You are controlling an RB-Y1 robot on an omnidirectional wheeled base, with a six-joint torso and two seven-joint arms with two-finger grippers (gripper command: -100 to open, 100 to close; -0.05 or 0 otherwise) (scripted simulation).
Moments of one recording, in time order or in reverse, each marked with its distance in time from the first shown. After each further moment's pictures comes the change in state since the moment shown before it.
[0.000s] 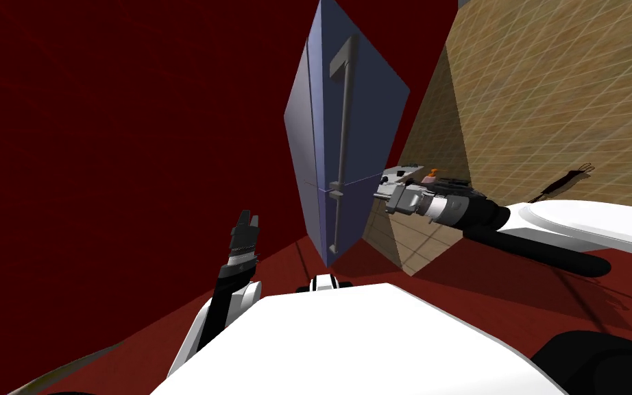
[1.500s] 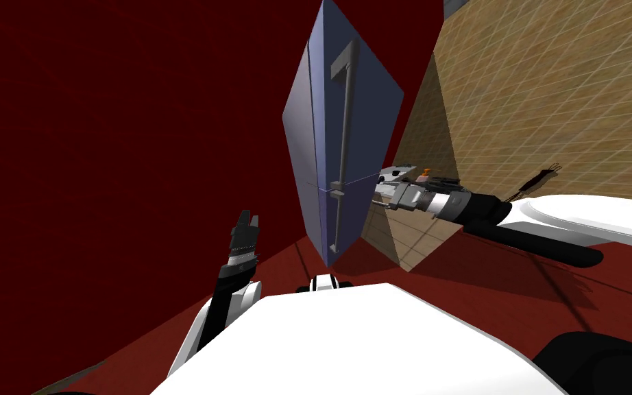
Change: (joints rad) left arm 0.000 -0.001 -0.001 0.000 0.000 0.000 0.000; right arm 0.034 -0.032 -0.042 0.050 0.002 0.044 0.020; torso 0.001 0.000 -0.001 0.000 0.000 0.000
